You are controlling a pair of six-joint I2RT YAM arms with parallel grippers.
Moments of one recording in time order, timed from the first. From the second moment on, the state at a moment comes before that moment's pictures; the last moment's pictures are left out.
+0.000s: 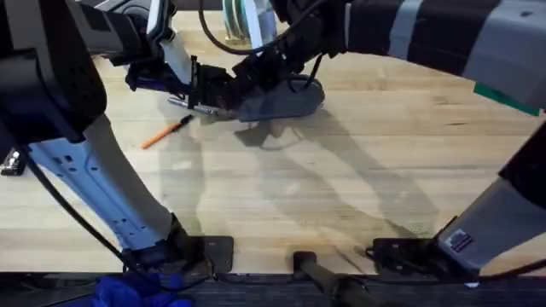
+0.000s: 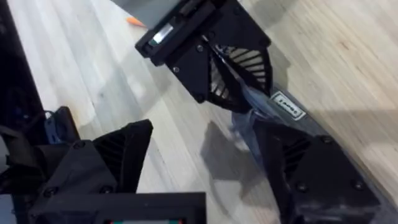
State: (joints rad) left arm 0.23 2.10 1.33 -1.06 1.17 1.80; right arm 0.65 1.94 1.55 -0.60 -0.55 -0.05
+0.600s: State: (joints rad) left arm 0.23 2.10 1.33 -1.06 1.17 1.80; right arm 0.65 1.93 1.56 -0.60 -0.55 -0.05
